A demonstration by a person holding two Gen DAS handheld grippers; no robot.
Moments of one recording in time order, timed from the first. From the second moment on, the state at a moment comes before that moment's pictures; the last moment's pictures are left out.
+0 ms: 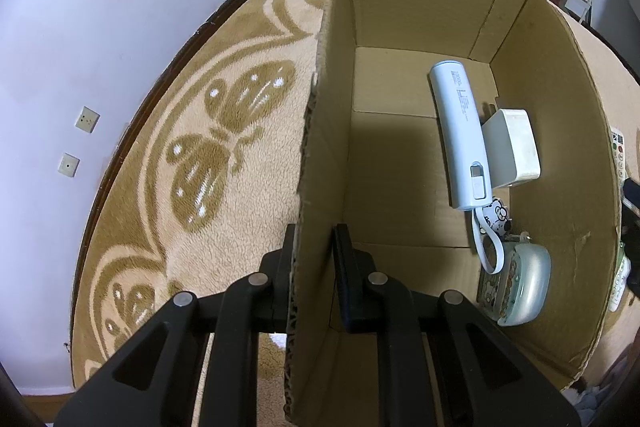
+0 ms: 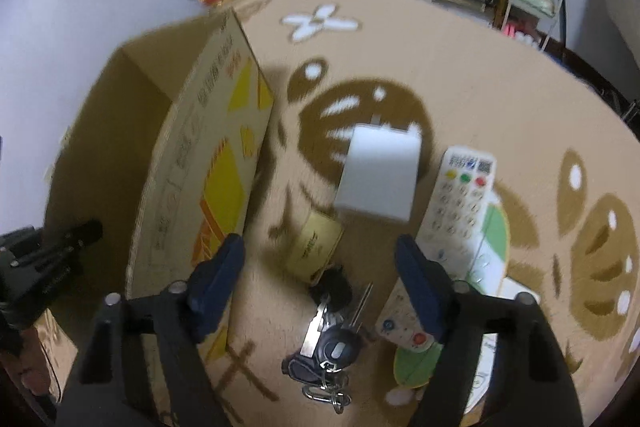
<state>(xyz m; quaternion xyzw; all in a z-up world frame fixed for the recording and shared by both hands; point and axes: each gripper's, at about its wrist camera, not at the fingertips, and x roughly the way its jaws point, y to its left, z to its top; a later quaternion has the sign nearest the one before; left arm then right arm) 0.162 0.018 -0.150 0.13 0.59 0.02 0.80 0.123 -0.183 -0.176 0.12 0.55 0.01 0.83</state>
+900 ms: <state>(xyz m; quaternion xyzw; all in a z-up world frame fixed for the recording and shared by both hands) 0.162 0.017 -0.150 0.13 0.59 0.02 0.80 0.115 -0.140 -0.220 0.05 0.57 -0.01 0.82</state>
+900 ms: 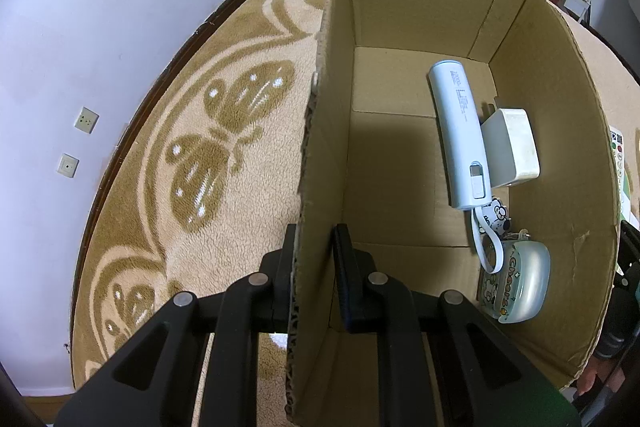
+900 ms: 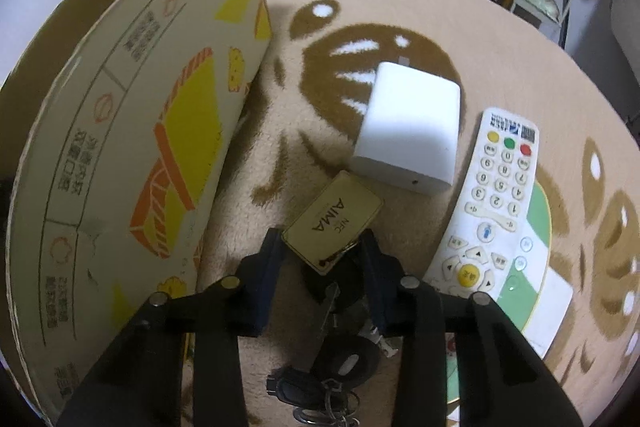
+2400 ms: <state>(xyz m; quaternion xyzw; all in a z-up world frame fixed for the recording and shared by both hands) 0.161 0.018 -0.151 0.14 0.59 0.02 0.80 0.115 -0.168 -0.143 0.10 0.48 -0.02 0.87</state>
